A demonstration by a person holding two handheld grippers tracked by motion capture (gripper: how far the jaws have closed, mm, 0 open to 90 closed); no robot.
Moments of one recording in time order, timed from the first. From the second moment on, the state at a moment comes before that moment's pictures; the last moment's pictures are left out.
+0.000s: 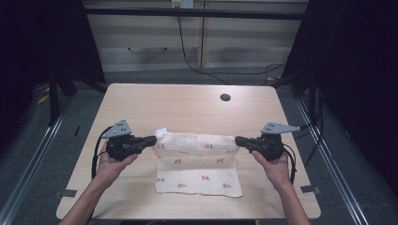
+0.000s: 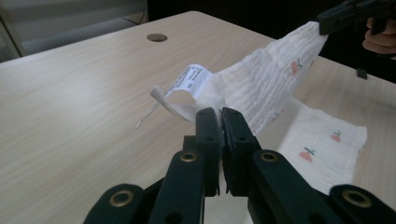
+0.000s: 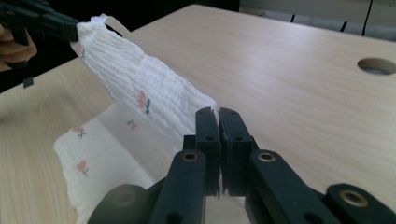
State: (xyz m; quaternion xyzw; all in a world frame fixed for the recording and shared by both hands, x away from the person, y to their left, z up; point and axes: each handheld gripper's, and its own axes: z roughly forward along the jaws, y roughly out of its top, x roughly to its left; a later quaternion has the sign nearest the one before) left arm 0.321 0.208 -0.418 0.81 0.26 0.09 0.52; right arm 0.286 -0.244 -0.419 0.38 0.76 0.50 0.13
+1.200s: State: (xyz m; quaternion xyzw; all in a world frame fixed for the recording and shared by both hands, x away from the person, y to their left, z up) left arm 0.266 0.189 -0.490 0.88 0.21 0.02 0.41; right arm 0.230 -0.241 -0.495 0.41 0.81 0.42 0.06
